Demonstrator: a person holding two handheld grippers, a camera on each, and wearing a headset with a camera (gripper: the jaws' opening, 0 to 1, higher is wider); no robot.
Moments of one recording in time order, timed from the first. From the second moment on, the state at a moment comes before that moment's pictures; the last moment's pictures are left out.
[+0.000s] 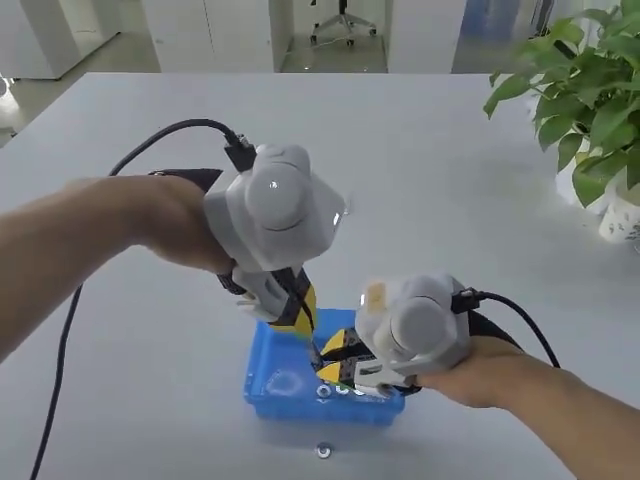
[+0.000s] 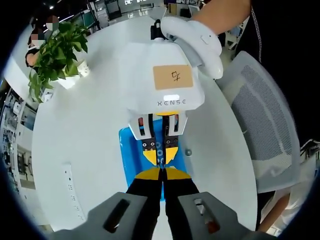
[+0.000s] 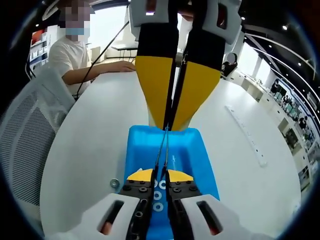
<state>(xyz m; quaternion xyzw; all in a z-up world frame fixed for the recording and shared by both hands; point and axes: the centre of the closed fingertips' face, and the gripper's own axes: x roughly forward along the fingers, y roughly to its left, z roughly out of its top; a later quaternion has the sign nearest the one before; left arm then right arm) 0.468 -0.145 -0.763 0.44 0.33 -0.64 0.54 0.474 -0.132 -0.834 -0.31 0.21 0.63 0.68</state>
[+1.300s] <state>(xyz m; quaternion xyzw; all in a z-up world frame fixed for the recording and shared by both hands) 0.405 -0.147 -0.739 0.43 0.33 -0.64 0.54 0.408 -0.128 -0.809 -0.27 0.21 0.64 0.69</state>
